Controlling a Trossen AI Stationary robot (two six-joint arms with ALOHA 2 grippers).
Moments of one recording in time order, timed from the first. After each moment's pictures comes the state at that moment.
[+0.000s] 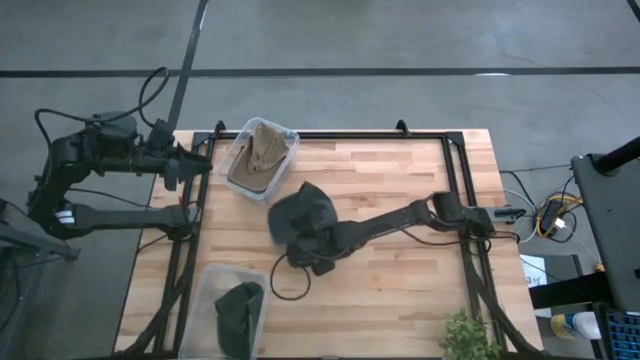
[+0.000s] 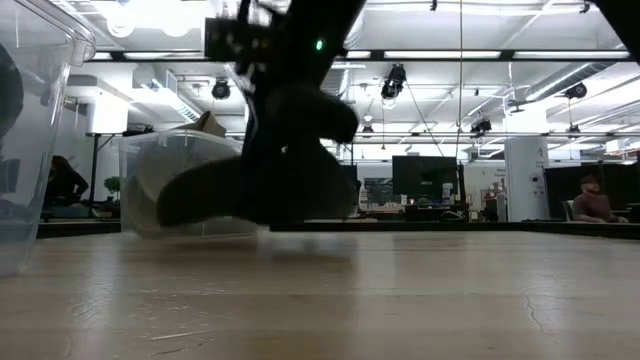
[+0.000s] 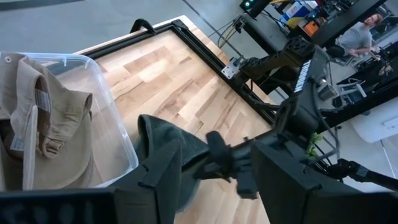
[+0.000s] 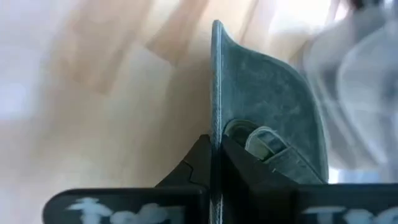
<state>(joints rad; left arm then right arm) 0.36 0.82 1.46 -1.16 0.13 -0.57 0.23 2.25 1.88 -0.72 0.45 -0.41</state>
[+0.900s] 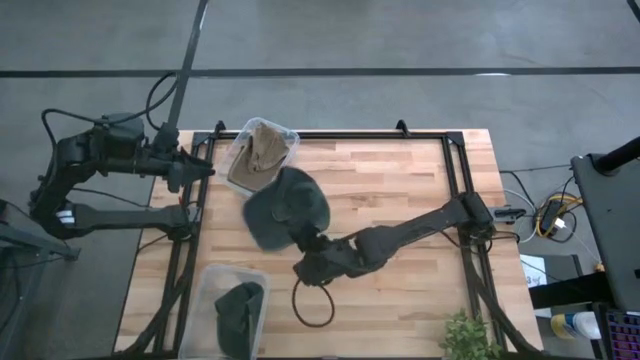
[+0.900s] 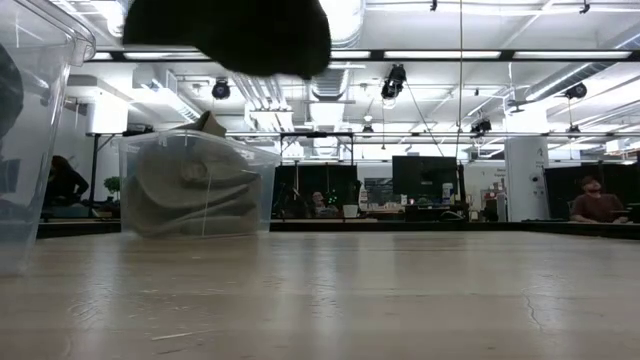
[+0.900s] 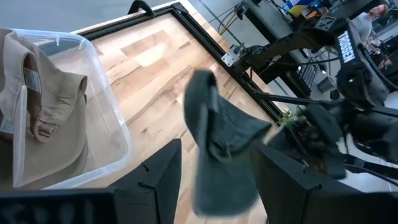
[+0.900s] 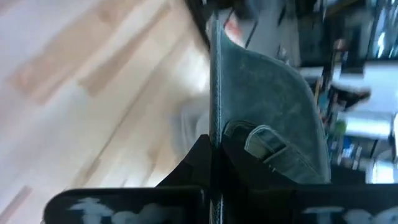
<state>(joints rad) 0.36 0.82 1.43 -1.18 0.17 -0.60 0.37 2.08 1.99 -0.70 0.67 -0.80</state>
